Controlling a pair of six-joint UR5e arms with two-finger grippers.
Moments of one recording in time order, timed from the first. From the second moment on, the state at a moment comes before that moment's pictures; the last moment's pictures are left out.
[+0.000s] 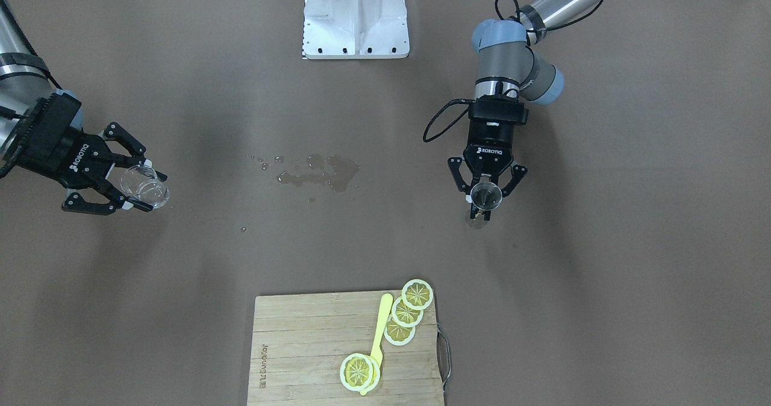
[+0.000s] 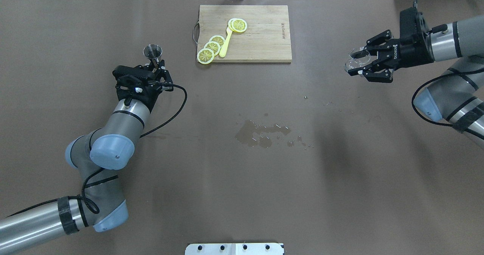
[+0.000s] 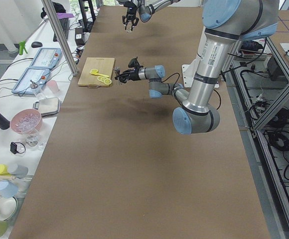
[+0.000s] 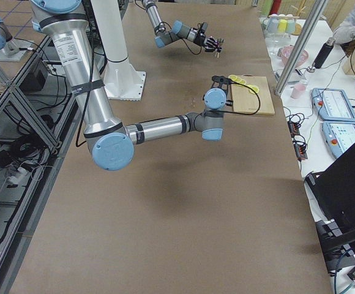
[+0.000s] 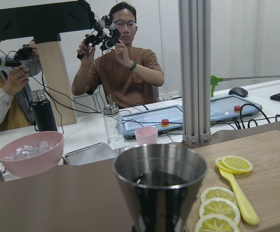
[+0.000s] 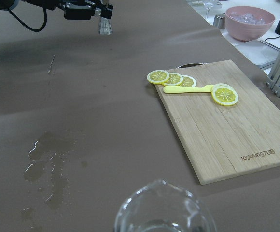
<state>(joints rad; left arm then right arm) -0.47 -2.00 -1.51 -2.66 -0.86 -0.72 1.06 -1.25 1.43 -0.23 2.44 0.13</state>
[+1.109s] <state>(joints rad) -0.49 -2.06 -1.48 -2.81 -1.12 -0.56 1.14 -1.33 1.44 -0.25 2.51 0.04</state>
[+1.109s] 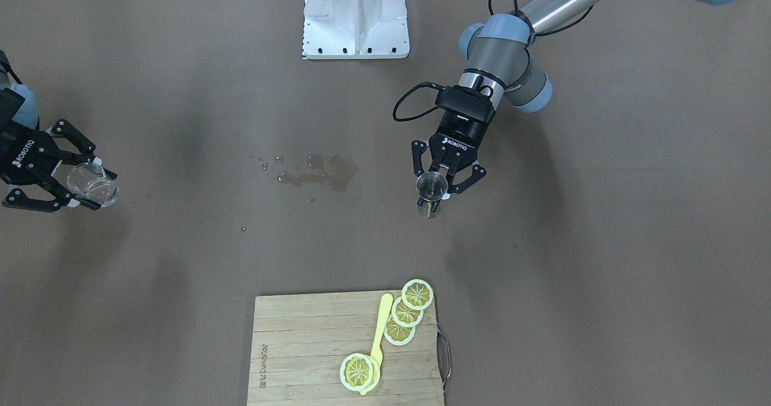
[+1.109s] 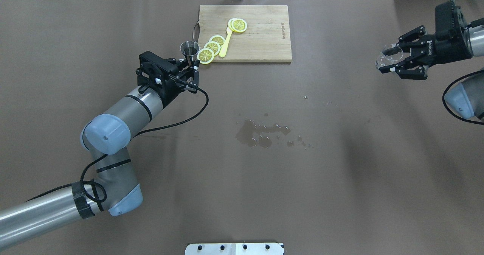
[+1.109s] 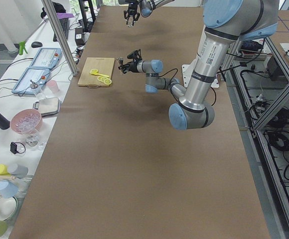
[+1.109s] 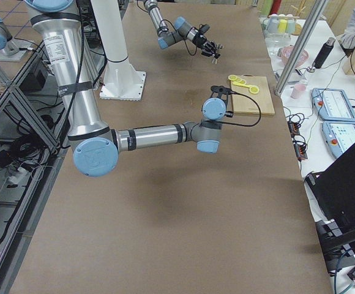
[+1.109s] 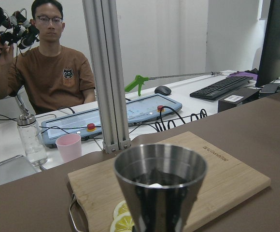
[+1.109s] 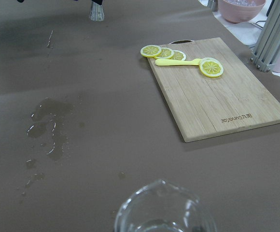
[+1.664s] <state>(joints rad) -0.47 -2.08 -1.46 -2.87 -1.20 -0.52 1.15 -1.33 1.44 -0.24 2.51 0.03</state>
